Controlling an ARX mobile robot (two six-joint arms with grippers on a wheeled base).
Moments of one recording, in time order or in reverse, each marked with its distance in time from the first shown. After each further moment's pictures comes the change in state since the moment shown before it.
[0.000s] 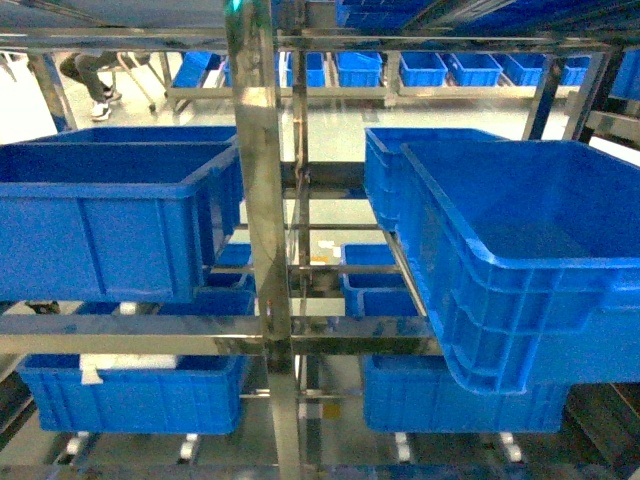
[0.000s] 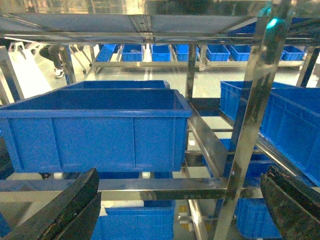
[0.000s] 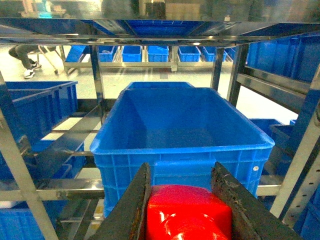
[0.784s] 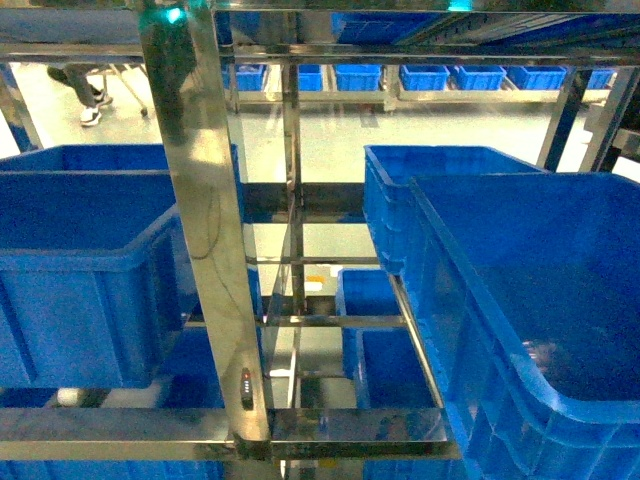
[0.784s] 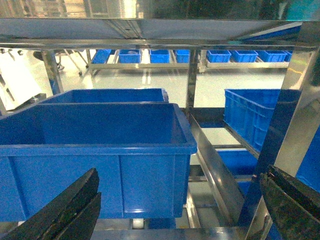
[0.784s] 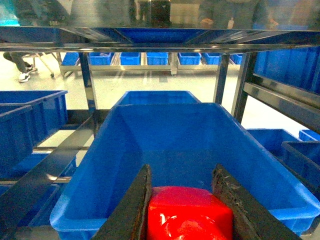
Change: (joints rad) left arm 0.000 0.000 0.000 -0.001 0.000 0.000; right arm 0.000 0.000 0.000 0.001 0.000 0.000
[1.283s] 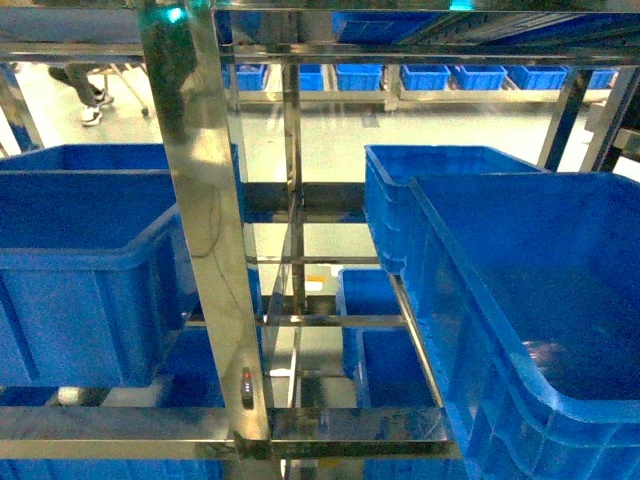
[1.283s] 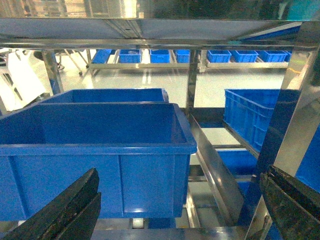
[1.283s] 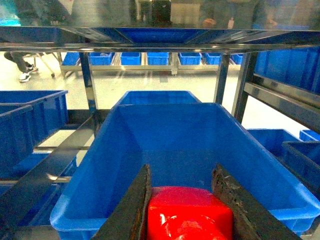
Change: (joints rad) left arm 0.000 0.000 0.000 -0.001 0.001 0.000; right arm 0.000 0.000 0.000 0.000 0.000 0.000
